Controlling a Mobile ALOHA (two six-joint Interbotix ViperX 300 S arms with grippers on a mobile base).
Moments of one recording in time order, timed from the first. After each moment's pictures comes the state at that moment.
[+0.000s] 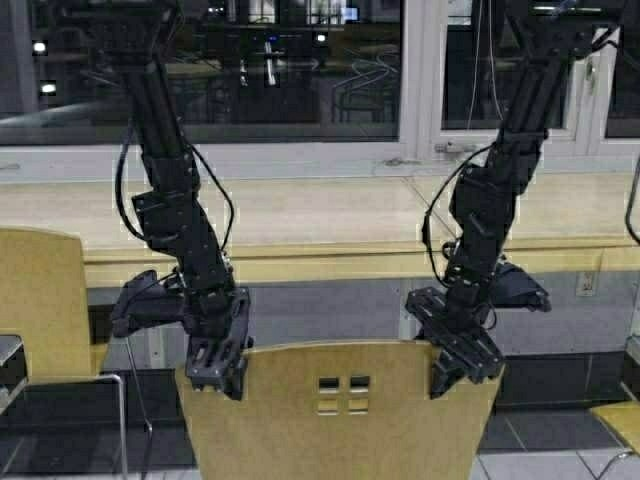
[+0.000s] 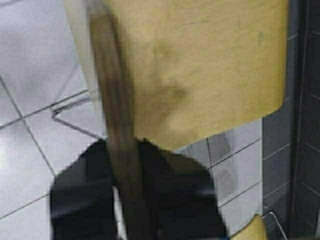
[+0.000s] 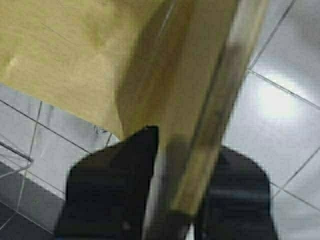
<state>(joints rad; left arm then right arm) -0.50 0.96 0.29 -0.84 -0.30 -1.01 0.30 1.00 0.18 0.75 0.05 0.59</state>
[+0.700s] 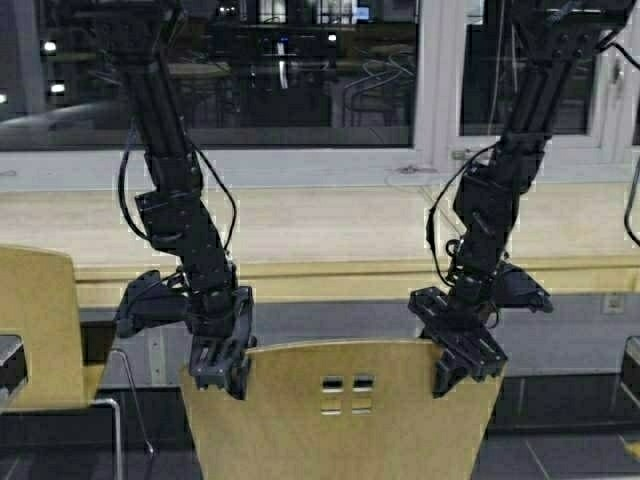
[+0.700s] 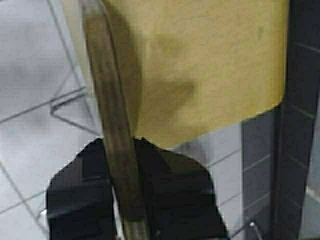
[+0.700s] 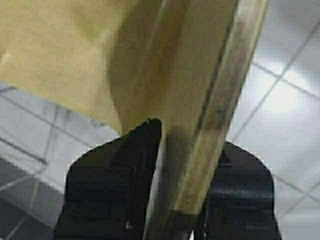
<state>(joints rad) -0.49 0.96 0.28 -0.84 -0.30 -1.01 0.29 1.01 0.16 0.74 0.10 0.59</state>
